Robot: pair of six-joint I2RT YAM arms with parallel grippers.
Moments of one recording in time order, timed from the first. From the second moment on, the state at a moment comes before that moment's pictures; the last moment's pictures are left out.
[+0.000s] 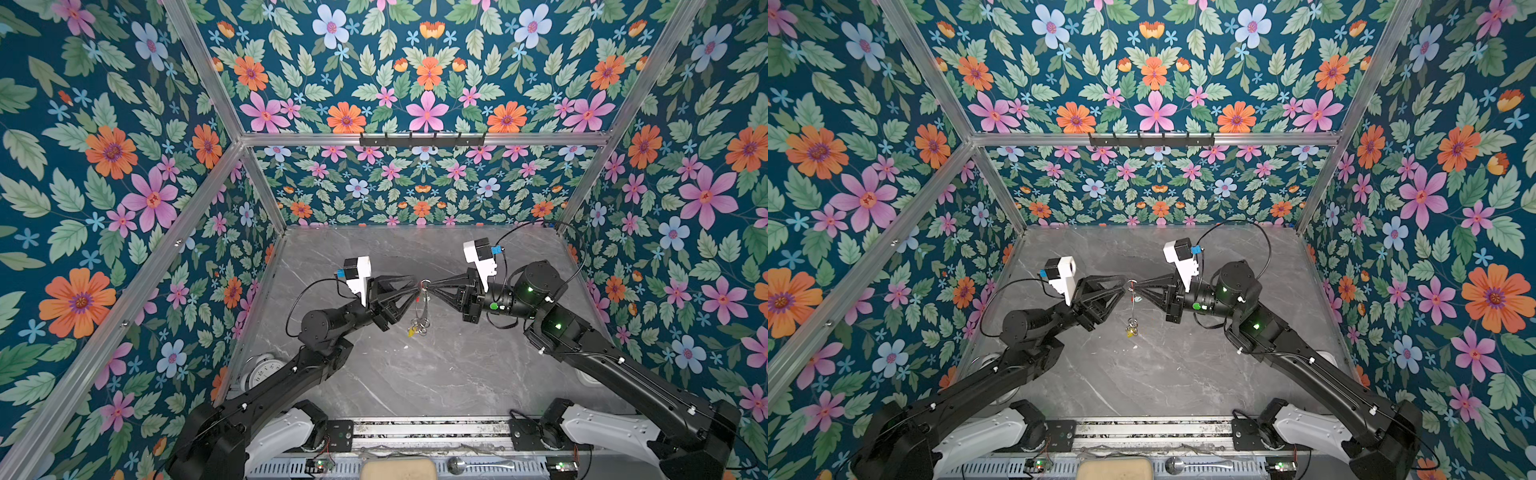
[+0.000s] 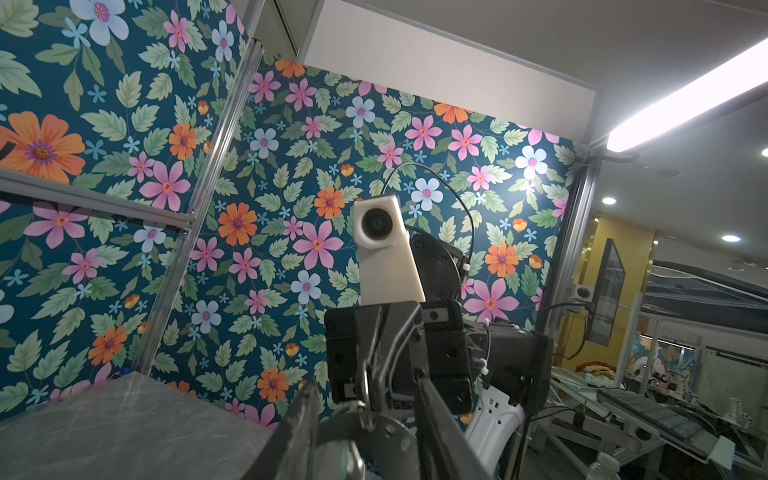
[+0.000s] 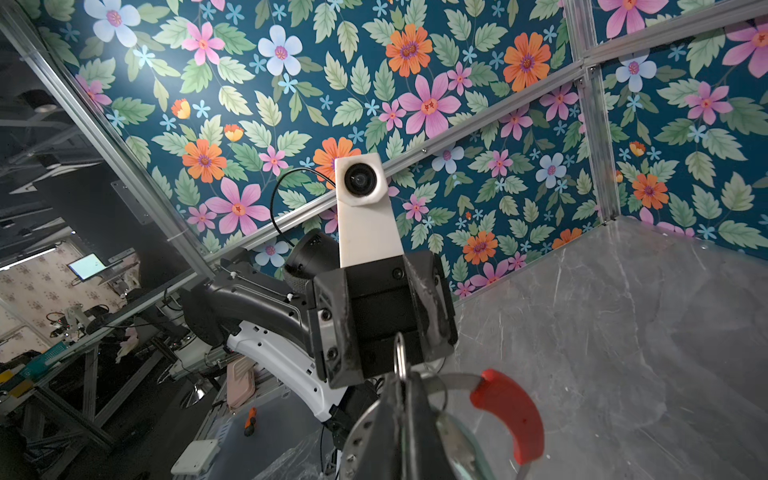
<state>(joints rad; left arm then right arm) -0.66 1.03 0.59 1.12 0.62 -0.78 0.74 1.07 1.04 0.10 -0.65 0.45</state>
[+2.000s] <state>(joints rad) -0.67 1.01 0.87 0.32 0.92 -0.53 0.70 0.99 1.17 -0.41 -0.58 0.09</state>
